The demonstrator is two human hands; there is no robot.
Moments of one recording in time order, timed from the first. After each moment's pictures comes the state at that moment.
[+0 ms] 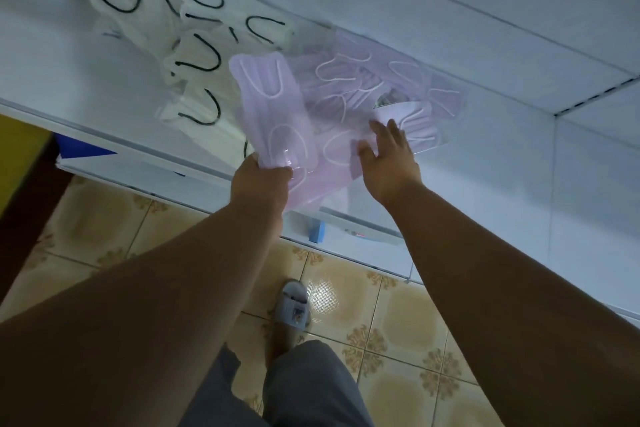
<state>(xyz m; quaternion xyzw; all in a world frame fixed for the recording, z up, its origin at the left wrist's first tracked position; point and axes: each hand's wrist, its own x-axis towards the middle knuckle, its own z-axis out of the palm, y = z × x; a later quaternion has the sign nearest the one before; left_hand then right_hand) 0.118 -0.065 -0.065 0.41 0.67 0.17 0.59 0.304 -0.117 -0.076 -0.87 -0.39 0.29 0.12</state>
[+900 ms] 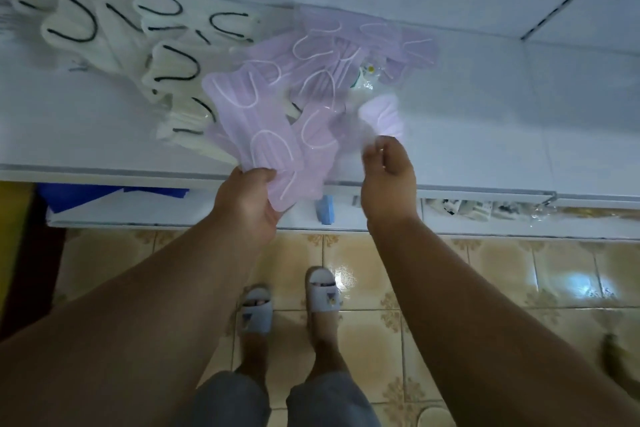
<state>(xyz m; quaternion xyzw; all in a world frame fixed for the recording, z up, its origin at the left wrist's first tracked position) 0.061 -0.052 -0.070 0.18 0.56 0.18 0.79 0.186 -0.162 -0.055 -0.82 -0.09 0.23 0.52</state>
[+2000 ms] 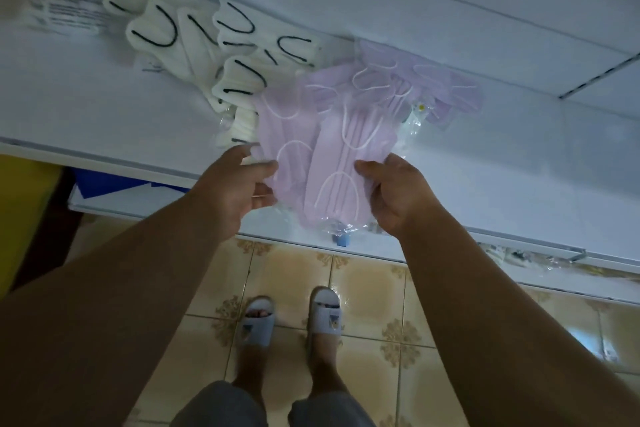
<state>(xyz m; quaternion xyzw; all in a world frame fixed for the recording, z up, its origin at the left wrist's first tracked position) 0.001 0.030 -0.051 0.38 0.52 0.13 0.76 0.187 -0.094 -0.060 -0.64 0.04 0.49 0.60</state>
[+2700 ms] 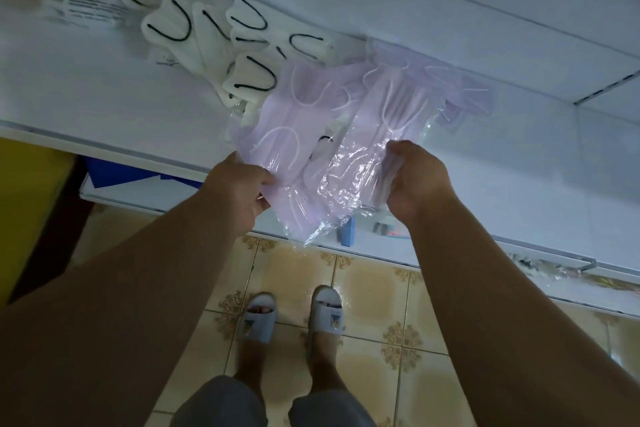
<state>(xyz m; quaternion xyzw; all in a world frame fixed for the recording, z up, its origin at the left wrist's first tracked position) 0.001 0.029 -0.076 0.25 0.56 0.19 0.77 0.205 -0.085 -0.053 -0.66 0.11 0.44 0.60</state>
